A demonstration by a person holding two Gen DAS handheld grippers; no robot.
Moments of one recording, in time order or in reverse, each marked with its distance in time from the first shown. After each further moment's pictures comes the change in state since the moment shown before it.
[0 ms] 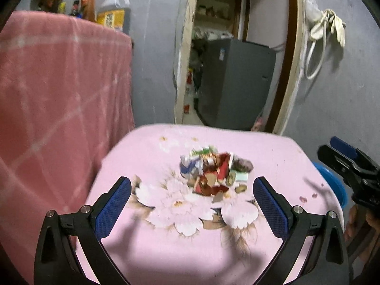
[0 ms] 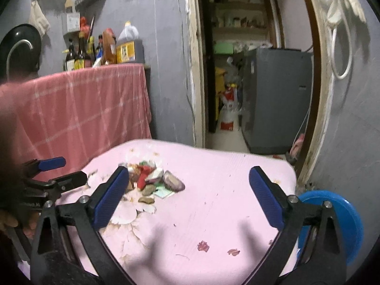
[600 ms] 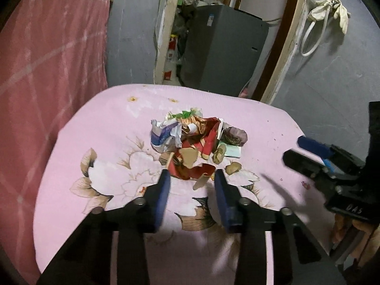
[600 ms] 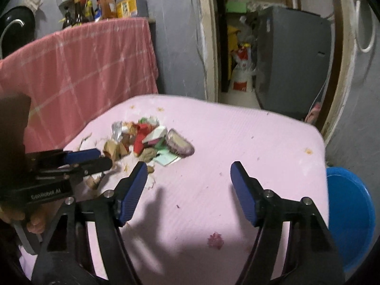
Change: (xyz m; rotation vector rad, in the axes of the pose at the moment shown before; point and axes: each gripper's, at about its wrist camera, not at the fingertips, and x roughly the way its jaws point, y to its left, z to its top) left arm 0.056 -0.001 -0.009 -0.034 0.204 -0.130; right arm 0.061 0.001 -0.021 -0.007 0.274 0.084
